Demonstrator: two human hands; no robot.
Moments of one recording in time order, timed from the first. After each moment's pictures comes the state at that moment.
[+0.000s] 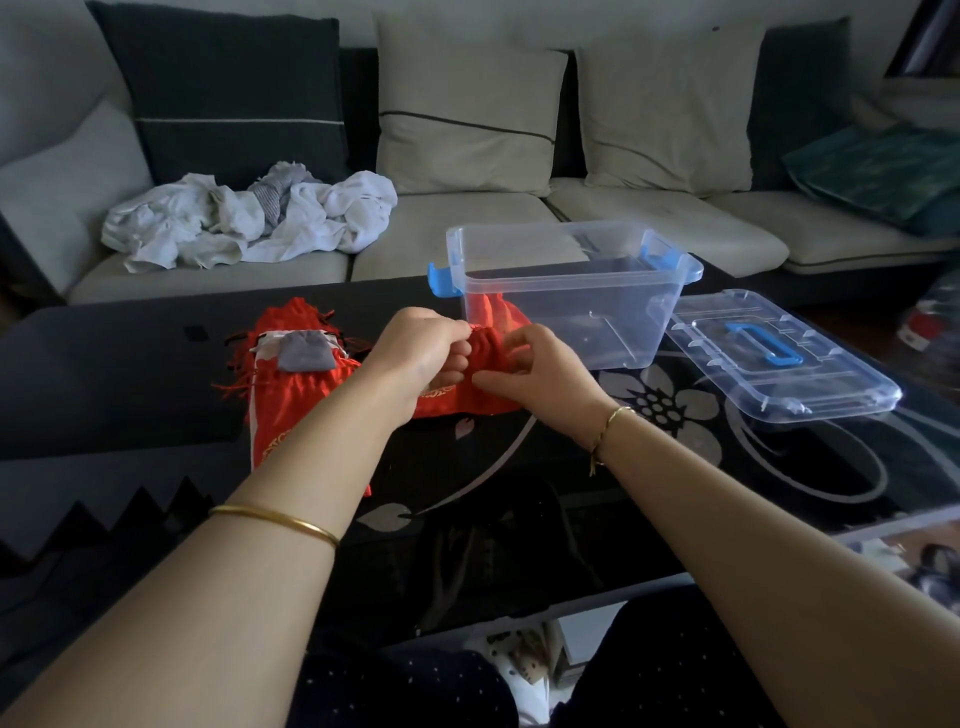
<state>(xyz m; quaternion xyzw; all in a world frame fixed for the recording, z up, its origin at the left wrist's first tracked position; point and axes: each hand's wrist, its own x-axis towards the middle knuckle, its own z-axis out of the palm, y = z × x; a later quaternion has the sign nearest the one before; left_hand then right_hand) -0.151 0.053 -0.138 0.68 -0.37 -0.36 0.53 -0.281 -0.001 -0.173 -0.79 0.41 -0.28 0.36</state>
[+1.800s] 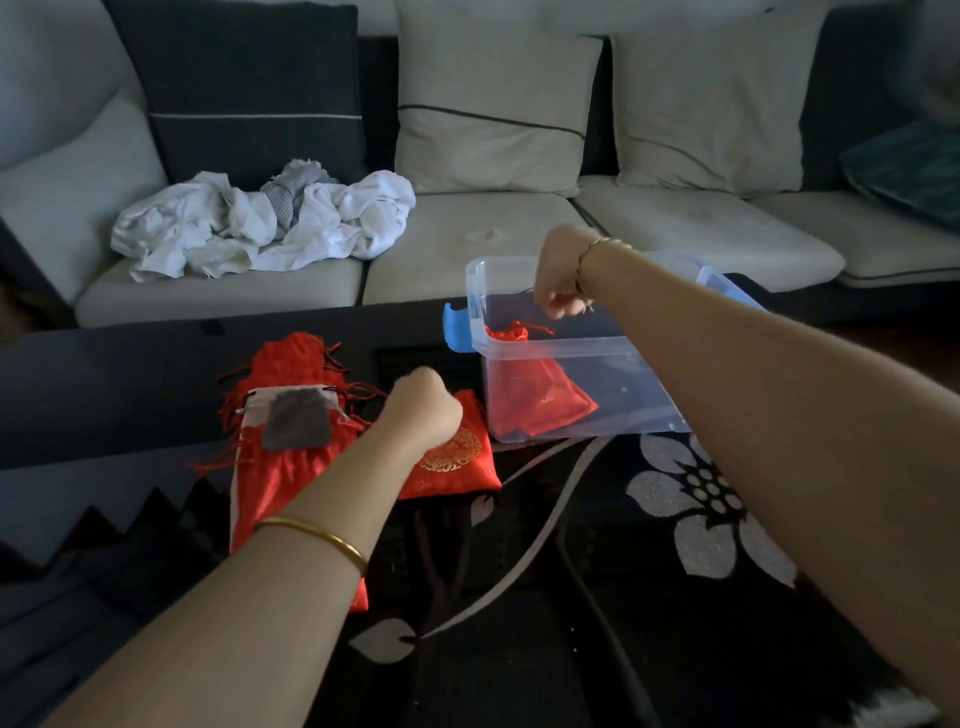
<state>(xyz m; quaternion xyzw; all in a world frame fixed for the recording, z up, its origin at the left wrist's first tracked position) -0.105 -0.023 -0.163 0.85 -0.42 -0.21 0.24 -0.206 -0.157 -0.065 -0.85 0.49 -0.02 0.19</state>
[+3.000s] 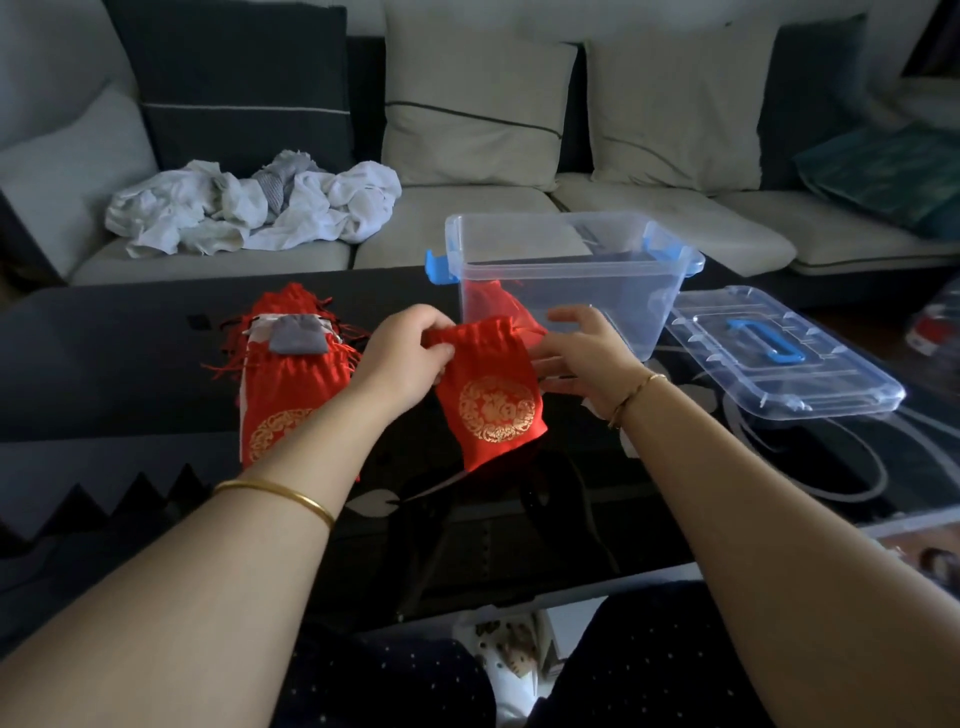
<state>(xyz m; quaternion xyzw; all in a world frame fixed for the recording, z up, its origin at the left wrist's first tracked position) -0.137 0.052 -0.173 0.71 -0.54 -0.15 0.43 -0.304 -0.028 -0.168 -0.60 0.44 -0.32 0.58</state>
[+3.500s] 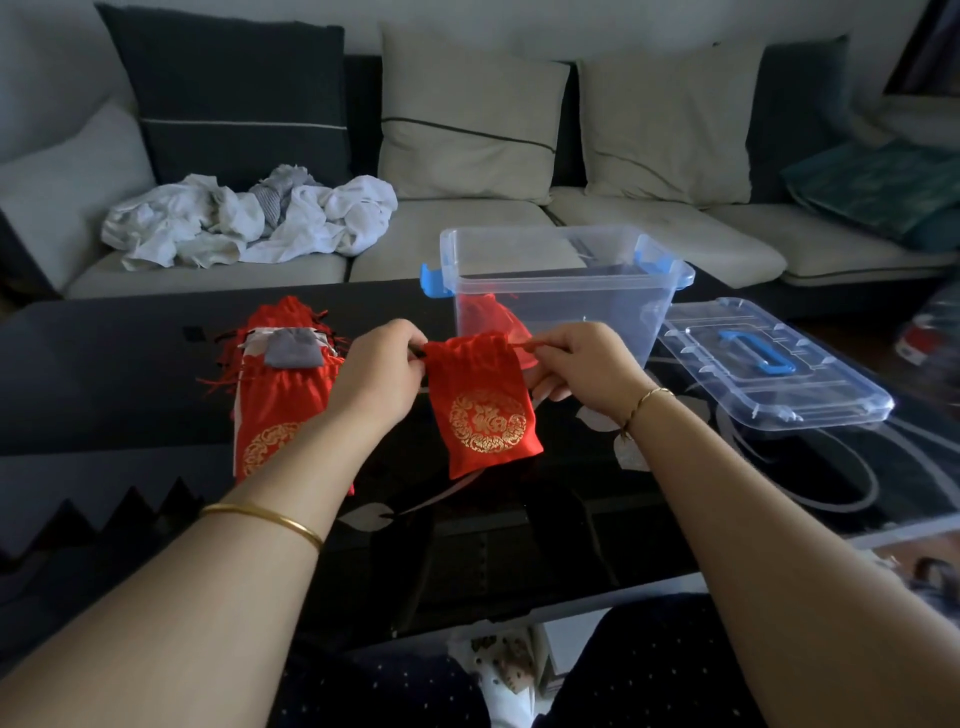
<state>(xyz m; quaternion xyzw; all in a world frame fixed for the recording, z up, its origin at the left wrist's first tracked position) -0.128 0.057 -0.173 0.76 -0.54 -0.05 0.36 -0.314 -0.028 -0.165 -0.77 0.41 -0.28 0.40</state>
